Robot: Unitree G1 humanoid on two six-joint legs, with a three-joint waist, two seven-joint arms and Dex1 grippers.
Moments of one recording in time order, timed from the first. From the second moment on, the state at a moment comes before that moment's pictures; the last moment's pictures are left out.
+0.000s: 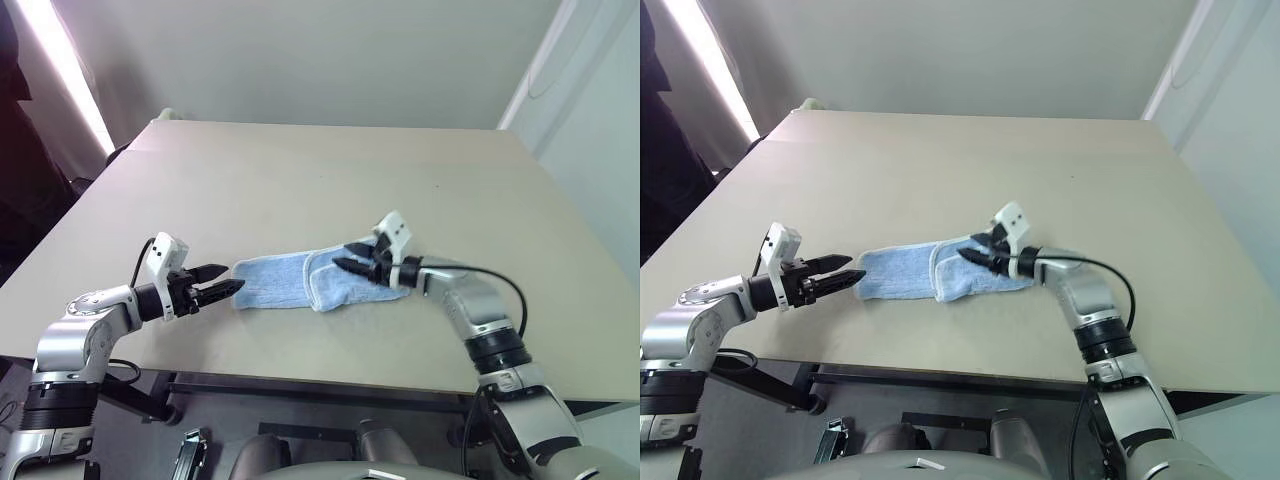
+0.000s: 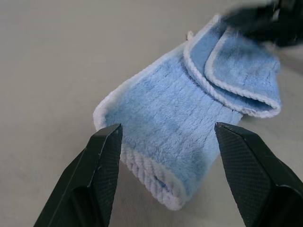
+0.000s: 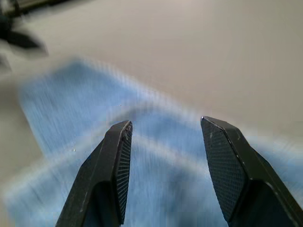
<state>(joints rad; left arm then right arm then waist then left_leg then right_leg) -0.19 0.68 0.18 0.02 -0.53 0.65 -0.97 -0.50 -0.31 0.19 0.33 0.26 0.37 0.78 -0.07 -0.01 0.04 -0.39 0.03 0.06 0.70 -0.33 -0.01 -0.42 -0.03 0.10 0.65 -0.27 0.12</state>
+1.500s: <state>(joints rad) -0.41 0.48 0.25 0.23 -0.71 1.21 -0.67 -0.51 -0.27 0.12 0.22 0.17 0.44 0.70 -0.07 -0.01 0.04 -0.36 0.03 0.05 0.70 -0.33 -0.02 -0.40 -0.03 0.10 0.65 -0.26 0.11</state>
